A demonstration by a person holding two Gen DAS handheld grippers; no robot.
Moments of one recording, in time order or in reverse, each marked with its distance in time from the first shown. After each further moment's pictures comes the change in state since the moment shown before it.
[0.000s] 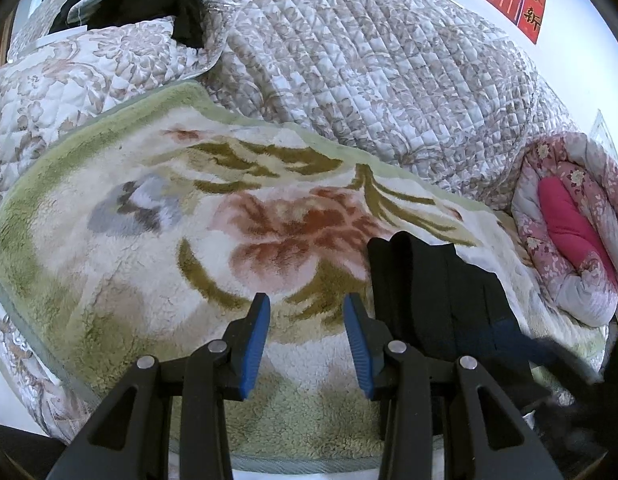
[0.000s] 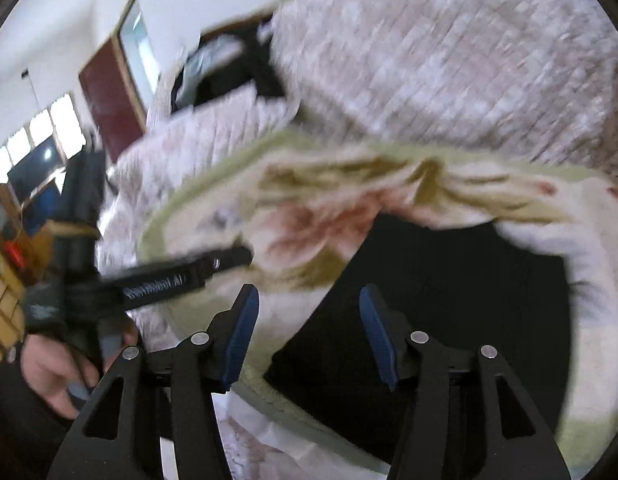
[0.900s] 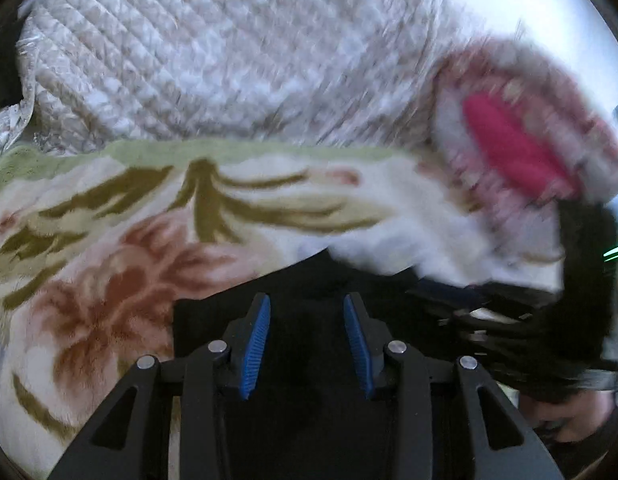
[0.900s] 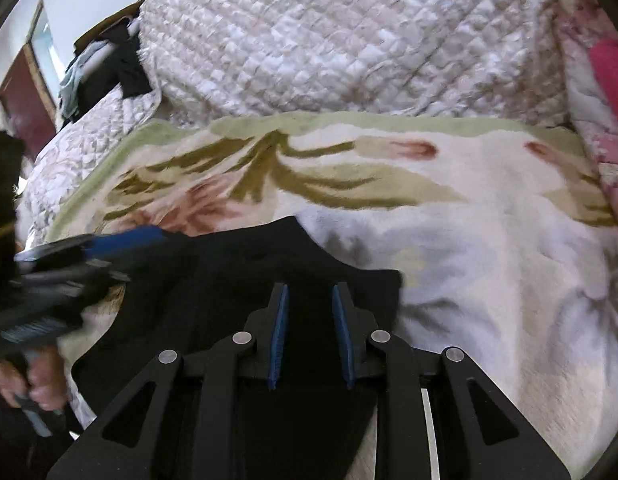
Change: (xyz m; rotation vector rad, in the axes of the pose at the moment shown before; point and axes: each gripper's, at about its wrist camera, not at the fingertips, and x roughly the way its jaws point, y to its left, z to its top) left arm 0.098 -0.141 0.036 0.324 0.176 -0.178; right arm 0.031 -0.149 0.028 0.124 0.204 -0.202
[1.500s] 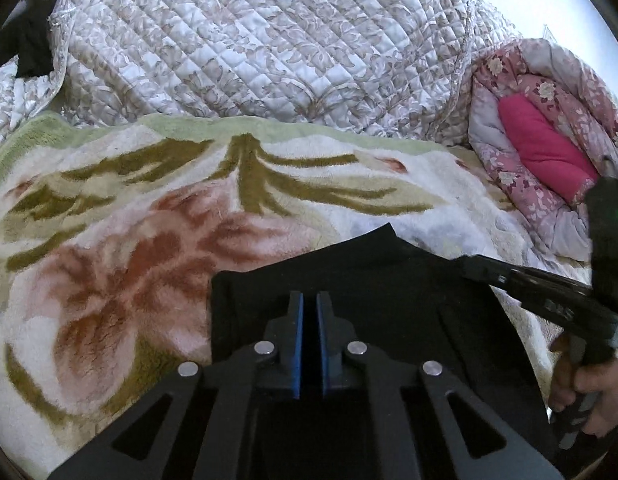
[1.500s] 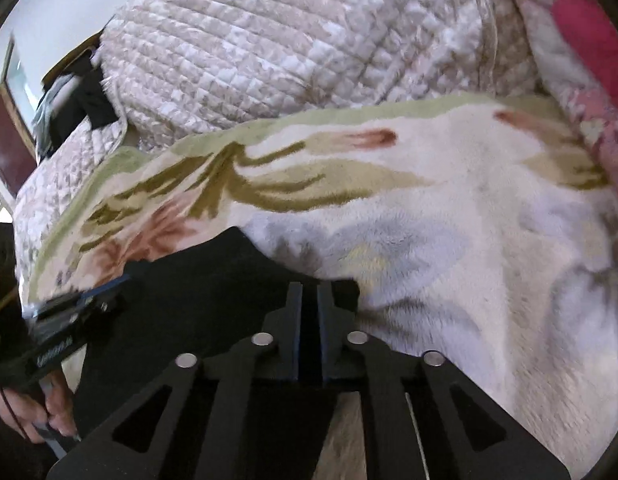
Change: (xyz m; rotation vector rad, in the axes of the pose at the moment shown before) left arm 0.004 0.027 -0.024 -0.058 -0.050 0.059; right arm -0.002 -0.025 -0.004 0.111 -0.054 -0.065
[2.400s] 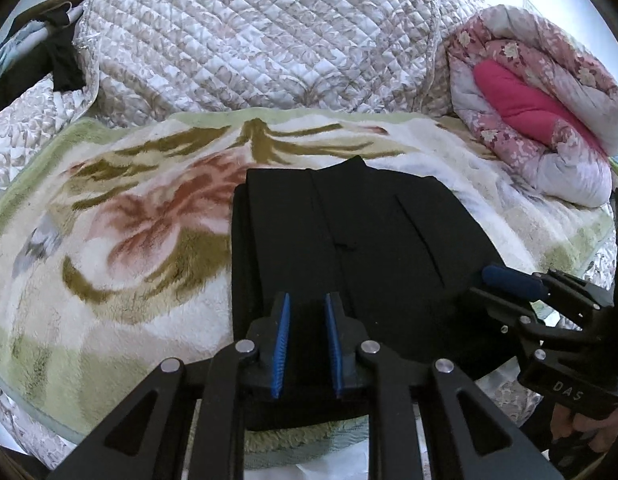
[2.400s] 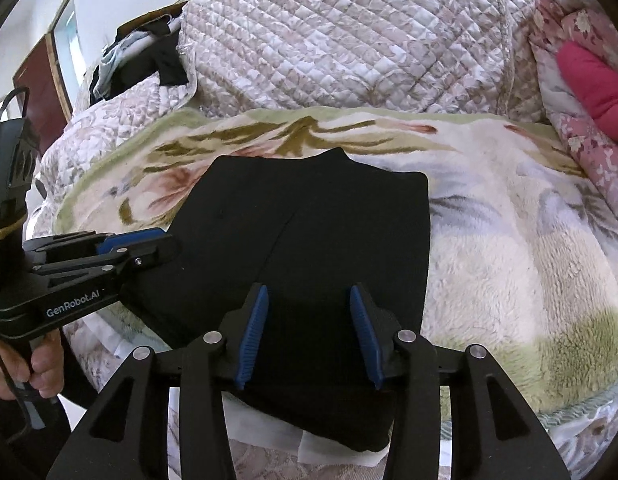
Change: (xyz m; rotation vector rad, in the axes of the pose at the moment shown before) left arm -0.066 -0.027 -0.073 0.085 -0.017 0.095; right arm -0.051 0.064 -0.100 -0.150 -0.082 0.016
